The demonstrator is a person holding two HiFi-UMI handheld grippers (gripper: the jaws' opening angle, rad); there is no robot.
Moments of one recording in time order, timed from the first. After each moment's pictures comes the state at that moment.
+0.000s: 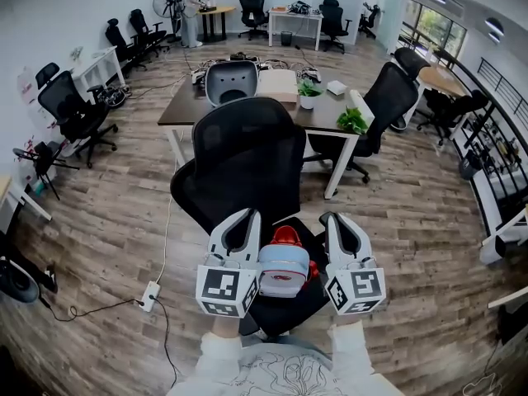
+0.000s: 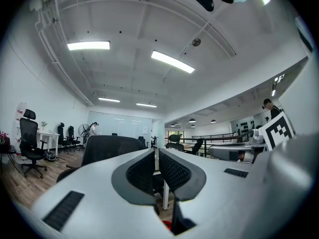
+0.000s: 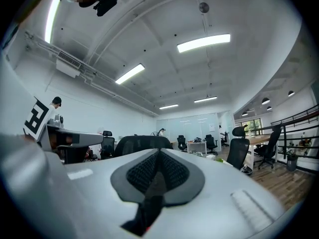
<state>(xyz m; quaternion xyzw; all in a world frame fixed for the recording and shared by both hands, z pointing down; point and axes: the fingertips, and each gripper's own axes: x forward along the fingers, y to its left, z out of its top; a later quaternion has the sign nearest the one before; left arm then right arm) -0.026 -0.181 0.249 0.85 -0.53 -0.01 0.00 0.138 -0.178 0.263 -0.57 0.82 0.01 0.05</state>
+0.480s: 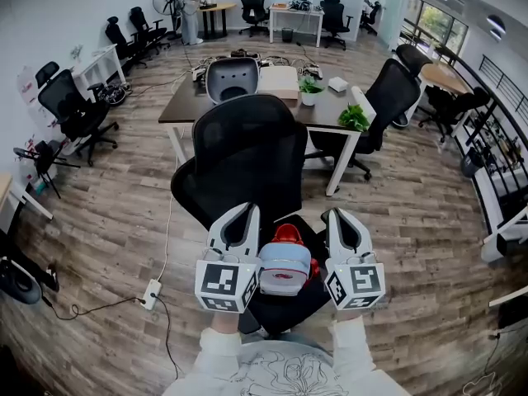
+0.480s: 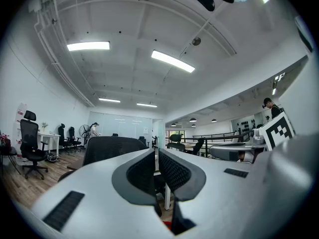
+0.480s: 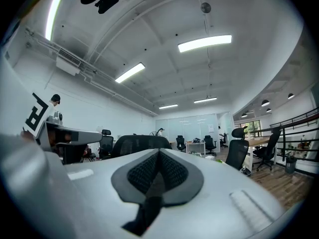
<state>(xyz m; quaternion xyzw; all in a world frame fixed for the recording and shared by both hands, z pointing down) -0.029 -0.191 0.246 0.84 -0.54 -0.01 0.00 0.138 -0.189 0.261 -0.58 0.82 0.01 0.05</state>
